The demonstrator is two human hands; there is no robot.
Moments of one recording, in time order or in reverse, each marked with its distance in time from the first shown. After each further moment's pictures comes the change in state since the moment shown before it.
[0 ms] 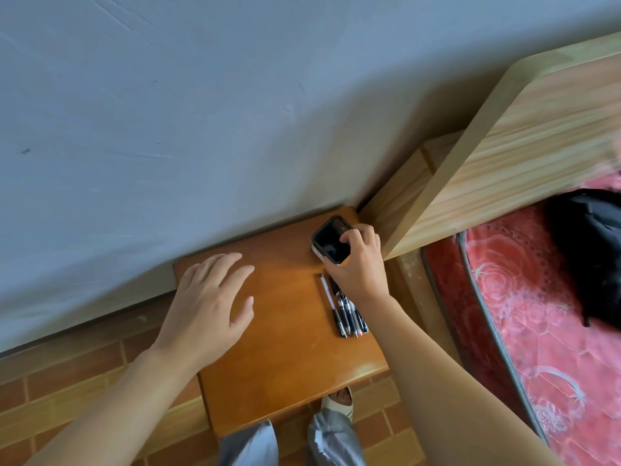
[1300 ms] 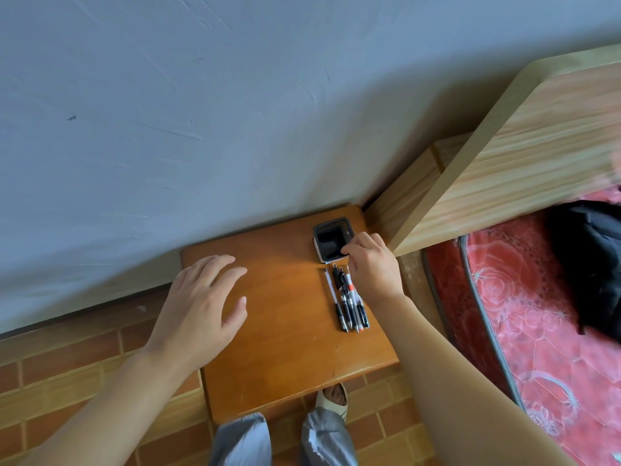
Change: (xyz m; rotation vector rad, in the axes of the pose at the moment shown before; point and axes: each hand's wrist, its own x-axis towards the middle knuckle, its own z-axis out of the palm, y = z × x) left_hand -0.035 -0.010 0.000 -0.076 0.036 -0.071; right_hand -0.012 0.009 -0.010 -0.276 0.018 -0.257
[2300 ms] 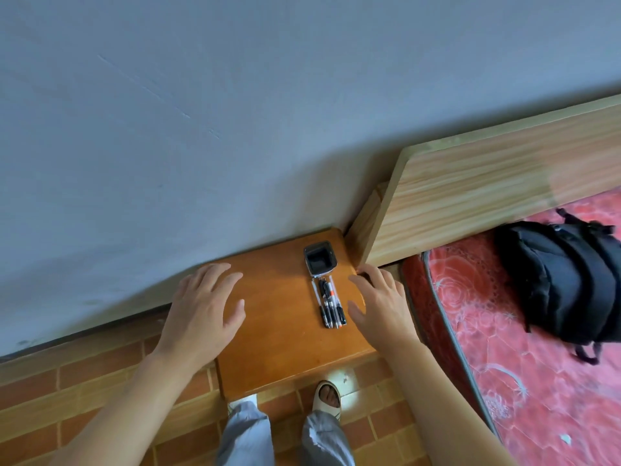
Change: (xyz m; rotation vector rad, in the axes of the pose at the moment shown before) left_hand -0.053 0.074 -0.111 0.095 0.063 -0.036; right_hand -0.096 -0.037 -0.176 -0.011 -0.158 0.068
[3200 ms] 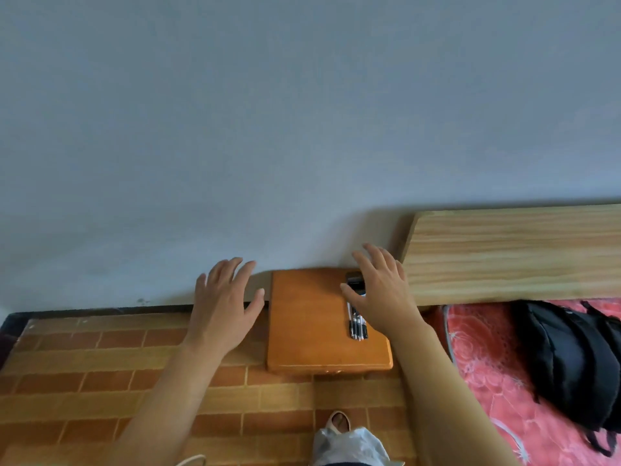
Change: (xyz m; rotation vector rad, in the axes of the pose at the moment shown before) left_hand -0.202 0.089 -0.195 0.092 0.235 -0.345; right_hand -0.105 -0.136 -0.217 -0.007 0.022 -0.305
